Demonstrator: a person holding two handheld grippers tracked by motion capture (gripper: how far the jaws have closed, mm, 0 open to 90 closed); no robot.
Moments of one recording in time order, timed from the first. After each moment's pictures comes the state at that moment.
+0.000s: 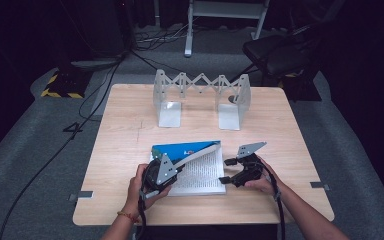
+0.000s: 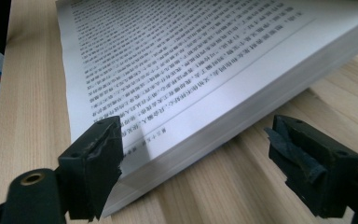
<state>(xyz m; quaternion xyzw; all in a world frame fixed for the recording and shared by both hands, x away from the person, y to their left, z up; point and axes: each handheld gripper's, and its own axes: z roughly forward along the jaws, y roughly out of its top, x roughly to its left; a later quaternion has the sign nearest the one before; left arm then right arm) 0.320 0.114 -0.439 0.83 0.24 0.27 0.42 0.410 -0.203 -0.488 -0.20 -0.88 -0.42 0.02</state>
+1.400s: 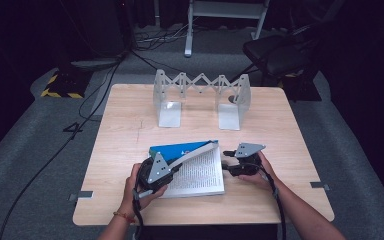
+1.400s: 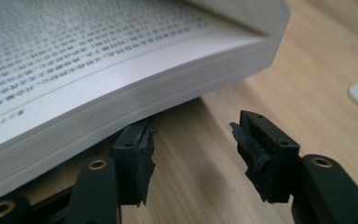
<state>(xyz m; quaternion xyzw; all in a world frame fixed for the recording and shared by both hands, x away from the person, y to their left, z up) 0.320 0.133 -0.434 0.82 0.25 0.24 0.46 0.420 -0.202 -0.491 -0.17 -0.87 -0.43 -0.15</state>
